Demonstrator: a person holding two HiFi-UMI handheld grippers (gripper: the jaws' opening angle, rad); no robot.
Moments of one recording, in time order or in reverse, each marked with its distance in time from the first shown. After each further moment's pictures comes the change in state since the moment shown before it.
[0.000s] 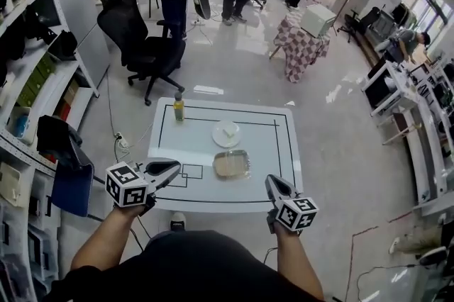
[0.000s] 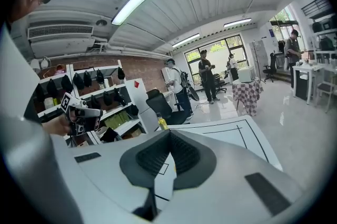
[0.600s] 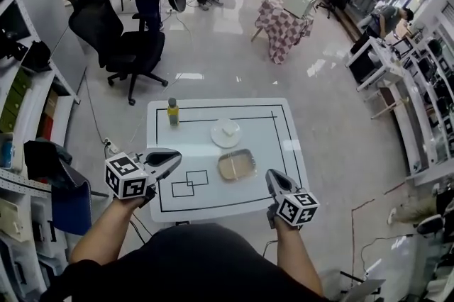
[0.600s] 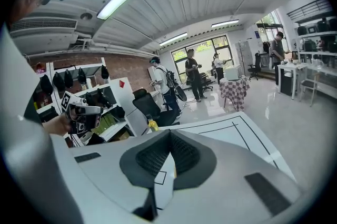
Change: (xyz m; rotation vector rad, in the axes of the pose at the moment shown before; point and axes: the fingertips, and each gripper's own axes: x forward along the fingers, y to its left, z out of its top) left arm 0.017 0.124 0.035 0.015 0.049 -0.158; right arm 0.088 0.013 0.008 0.069 0.004 -0.157
